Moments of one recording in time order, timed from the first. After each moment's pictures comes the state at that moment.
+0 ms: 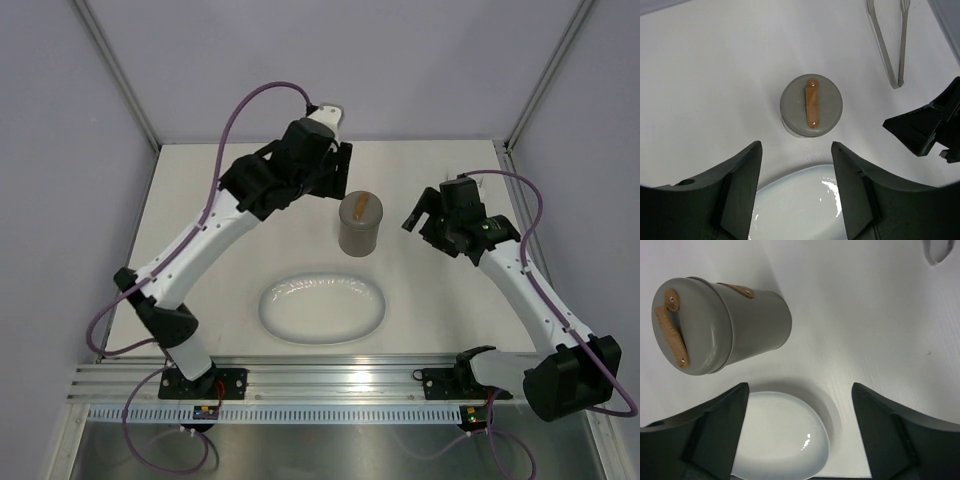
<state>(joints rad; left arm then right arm) -0.84 1.77 2.14 -0.98 -0.30 -0.35 0.30 1.21 1.08 -0.69 0.07 0.77</state>
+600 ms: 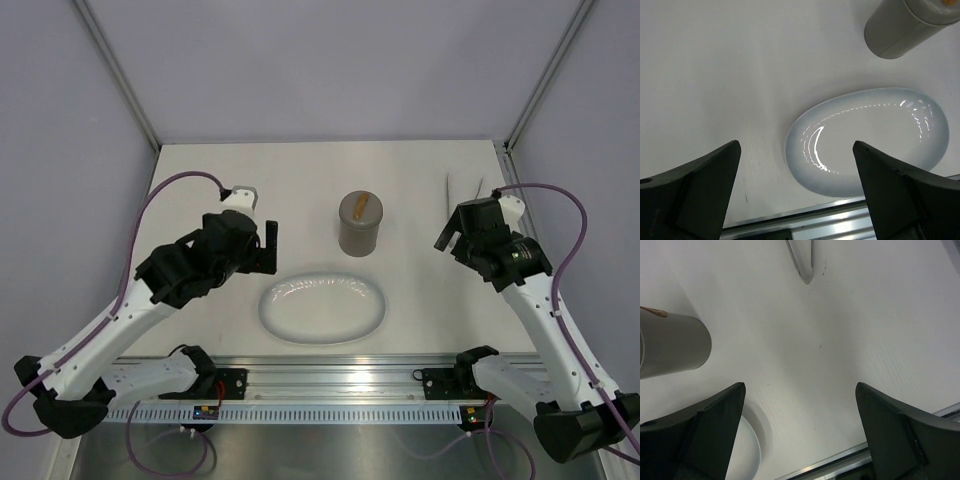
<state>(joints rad) -0.82 1.02 1.24 -0.97 -0.45 -0.46 0.30 0.98 1.09 -0.99 0.42 0.69</state>
